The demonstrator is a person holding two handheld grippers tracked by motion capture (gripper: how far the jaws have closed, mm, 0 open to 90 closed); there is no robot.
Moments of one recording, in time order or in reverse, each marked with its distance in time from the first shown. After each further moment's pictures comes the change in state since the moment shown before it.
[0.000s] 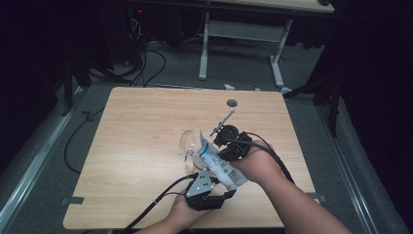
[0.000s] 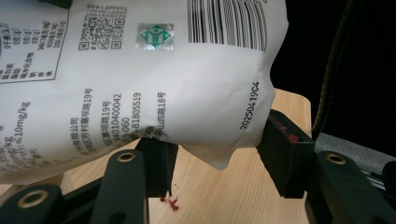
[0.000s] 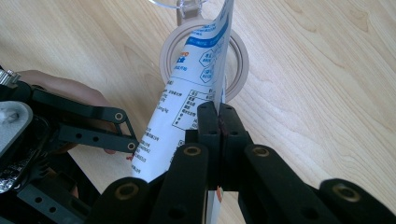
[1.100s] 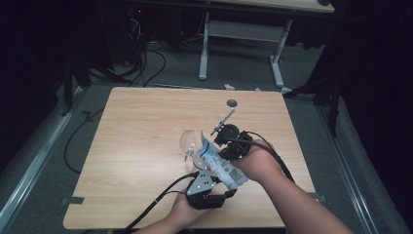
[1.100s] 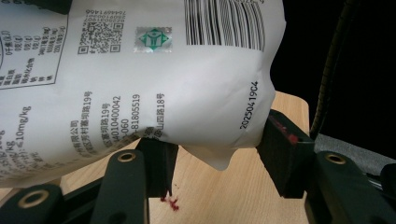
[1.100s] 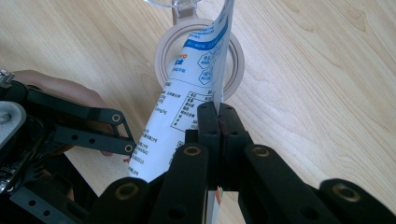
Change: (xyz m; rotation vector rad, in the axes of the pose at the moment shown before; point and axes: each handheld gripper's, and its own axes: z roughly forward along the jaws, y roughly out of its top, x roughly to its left) left arm 0.000 0.003 0.003 0.002 -0.007 -0.012; right arm -0.004 0.000 0.001 0.000 -0.004 -0.007
